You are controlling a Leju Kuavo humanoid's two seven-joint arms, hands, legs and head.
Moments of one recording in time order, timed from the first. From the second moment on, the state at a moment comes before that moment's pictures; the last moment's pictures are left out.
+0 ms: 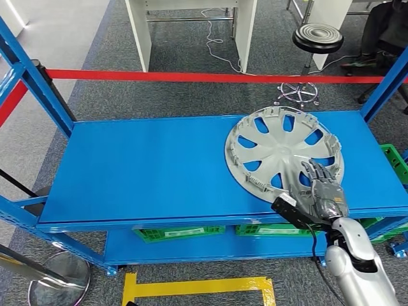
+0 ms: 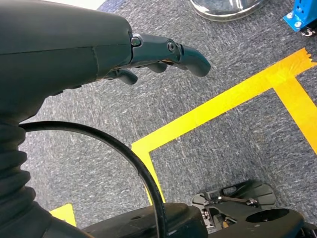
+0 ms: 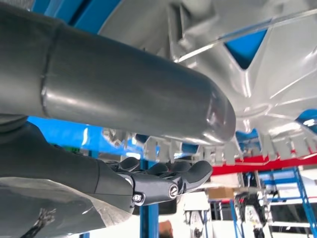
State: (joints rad) left arm -0.03 -0.09 -0.52 -0.16 0.03 0.47 -0.05; right arm -0.14 -0.24 0.39 -1.45 0.92 -0.18 -0.03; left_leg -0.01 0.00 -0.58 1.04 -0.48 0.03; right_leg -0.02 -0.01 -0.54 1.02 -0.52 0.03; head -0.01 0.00
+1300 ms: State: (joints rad) left arm -0.03 -0.08 -0.57 -0.16 0.02 0.44 -0.07; right arm -0.18 -0.28 0.46 -1.32 0.83 -0.07 -0.12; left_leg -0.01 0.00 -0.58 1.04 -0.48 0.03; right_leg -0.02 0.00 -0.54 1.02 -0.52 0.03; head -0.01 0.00
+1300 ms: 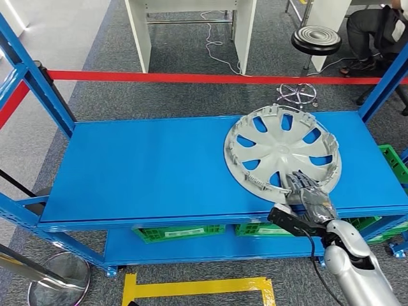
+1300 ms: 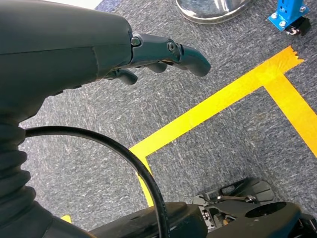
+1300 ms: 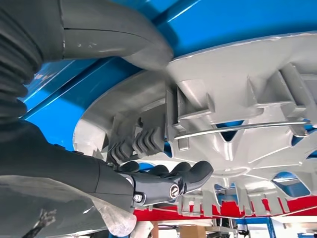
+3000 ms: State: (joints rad) left arm -0.02 -0.04 -0.57 -0.15 0.06 0.44 -0.11; right arm -0.35 -0.30 0.48 -1.14 0.69 0.02 -0.11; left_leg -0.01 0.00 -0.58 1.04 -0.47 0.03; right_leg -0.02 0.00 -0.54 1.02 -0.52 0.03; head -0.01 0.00
